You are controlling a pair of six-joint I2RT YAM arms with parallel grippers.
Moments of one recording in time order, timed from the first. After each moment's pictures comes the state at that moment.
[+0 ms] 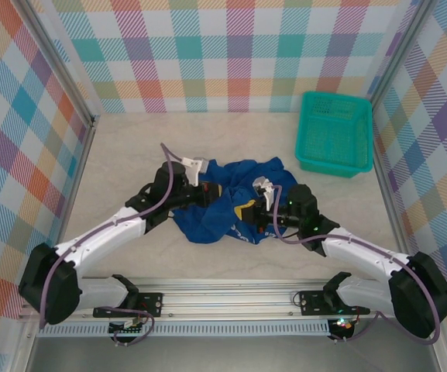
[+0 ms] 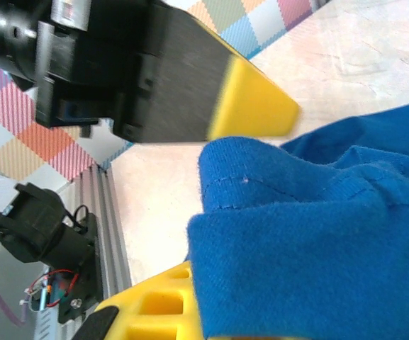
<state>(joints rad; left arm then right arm) -0.60 1.23 0.82 -0.06 0.34 -0.53 0.65 1.11 0.48 0.36 -0.60 0.33</state>
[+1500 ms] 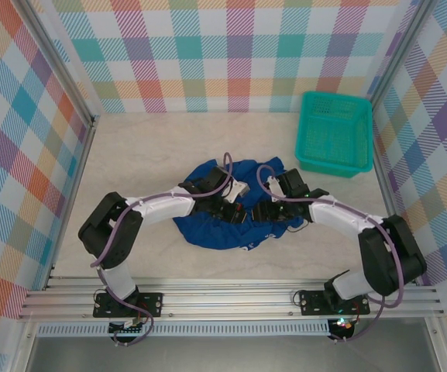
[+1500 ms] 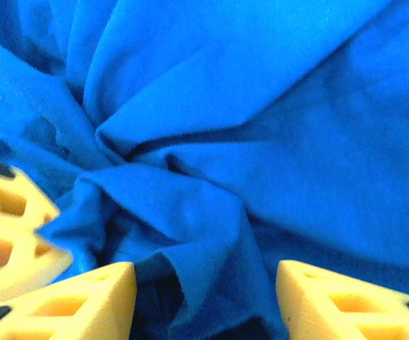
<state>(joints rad) -0.75 1.76 1.09 -0.32 0.46 -0.29 0.48 1.45 0.78 -0.37 -0.36 0.32</state>
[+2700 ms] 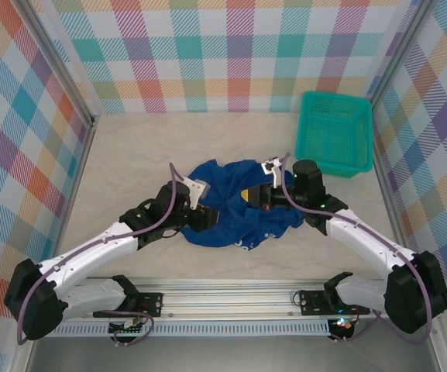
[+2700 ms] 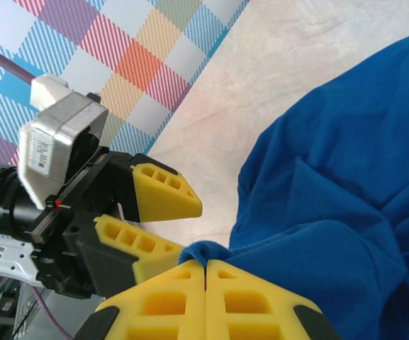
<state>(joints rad) -0.75 1.10 0.76 -0.34 0.13 -0.36 0.51 1.17 0.72 0.04 -0.74 0.53</state>
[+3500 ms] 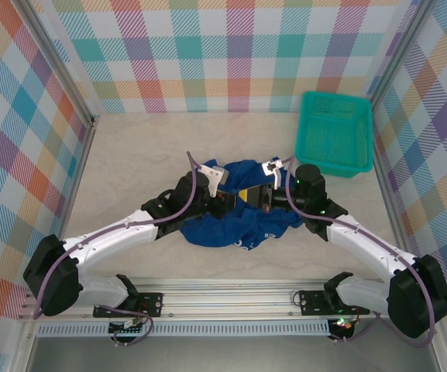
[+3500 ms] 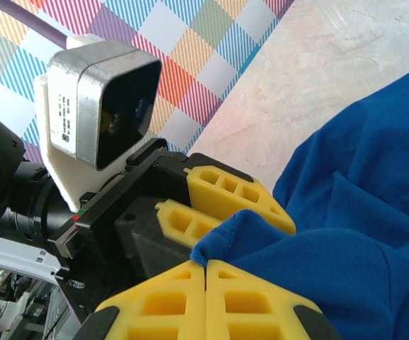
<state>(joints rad) -0.82 1.30 0.89 -0.14 0.08 -0.43 0.53 1.13 0.66 0.19 -0.75 0.63</state>
